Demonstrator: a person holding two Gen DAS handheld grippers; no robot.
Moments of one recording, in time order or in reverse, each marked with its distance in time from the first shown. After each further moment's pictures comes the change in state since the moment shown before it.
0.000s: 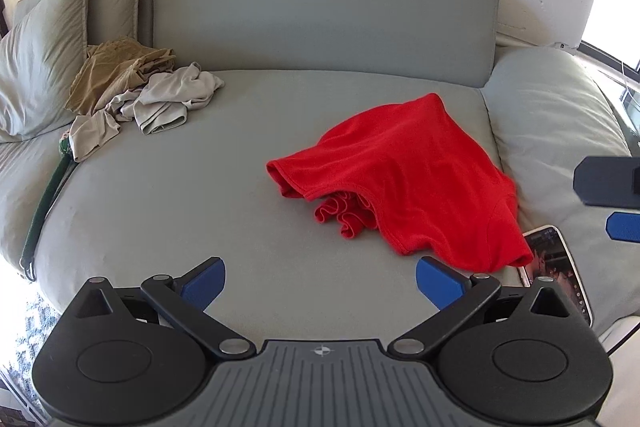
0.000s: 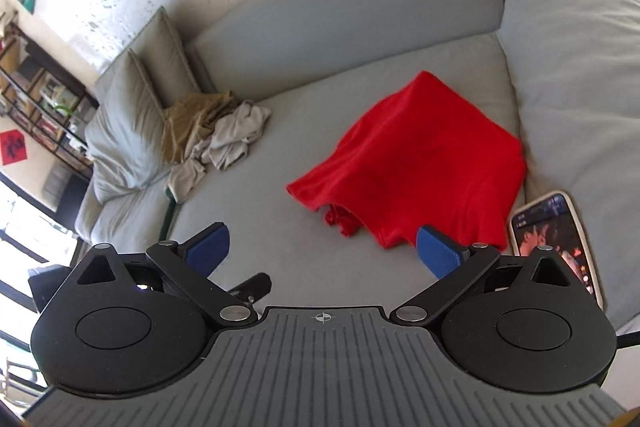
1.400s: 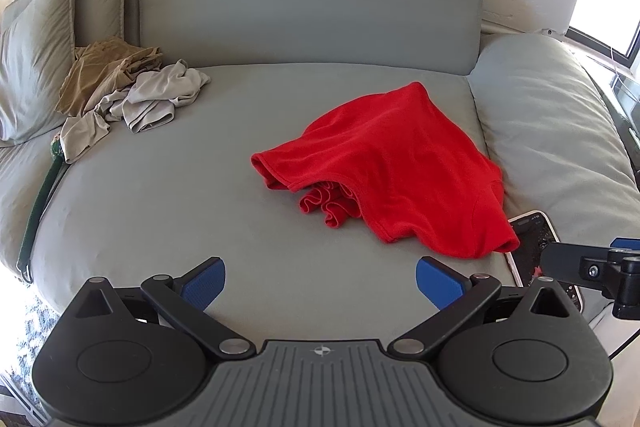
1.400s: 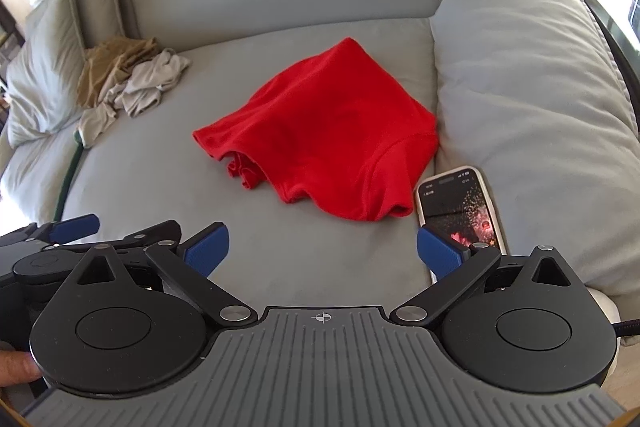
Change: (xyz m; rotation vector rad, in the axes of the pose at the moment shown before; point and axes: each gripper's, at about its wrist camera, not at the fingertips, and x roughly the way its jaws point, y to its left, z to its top) left arm -0.003 -0.012 0.000 0.009 0.024 -0.043; right arm 0.014 0.004 -0.034 -0.166 0.104 -0.342
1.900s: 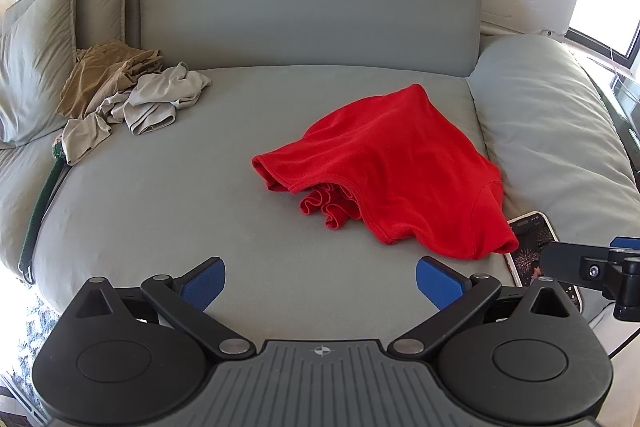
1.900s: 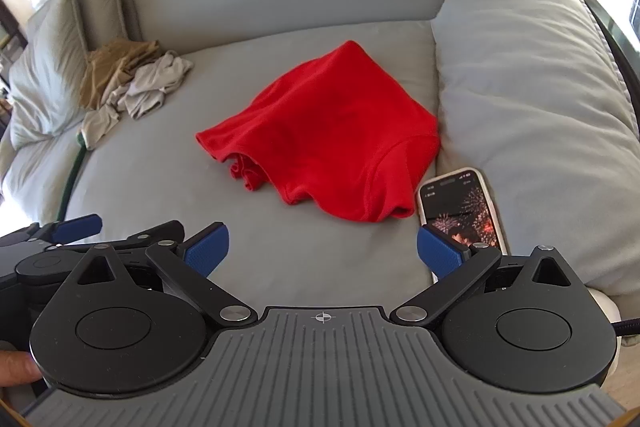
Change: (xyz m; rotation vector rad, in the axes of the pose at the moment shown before) left arm -0.003 -0.002 0.000 -0.001 -0.005 0.006; right arm -0.003 0.001 -0.001 -0.002 -0.006 0.014
